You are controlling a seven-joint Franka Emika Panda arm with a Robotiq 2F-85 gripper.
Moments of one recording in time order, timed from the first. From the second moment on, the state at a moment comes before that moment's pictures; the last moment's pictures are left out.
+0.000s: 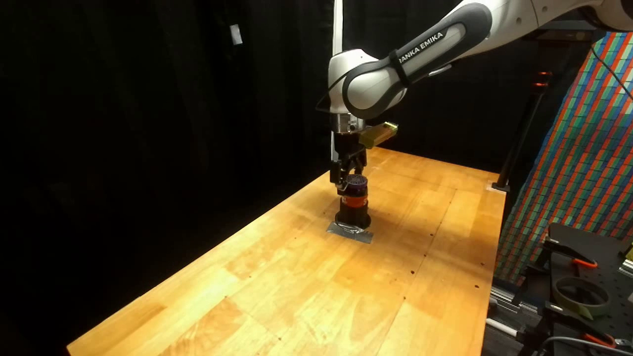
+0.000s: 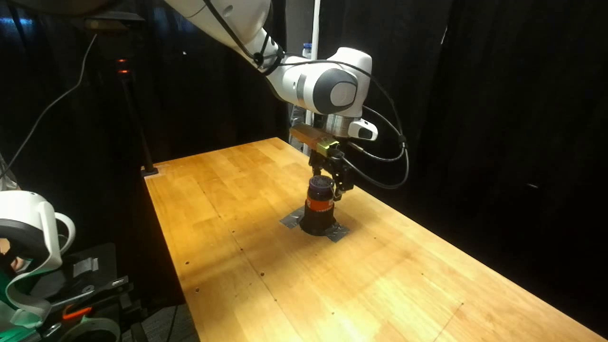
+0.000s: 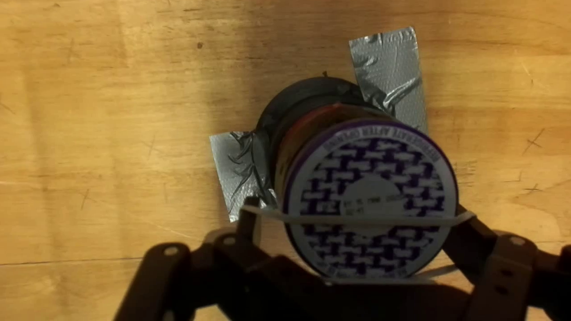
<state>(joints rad) 0.12 0.73 0.04 -1.45 -0.01 2.09 0.11</state>
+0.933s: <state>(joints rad) 0.12 0.73 0.03 -1.52 -0.01 2.28 0.12</state>
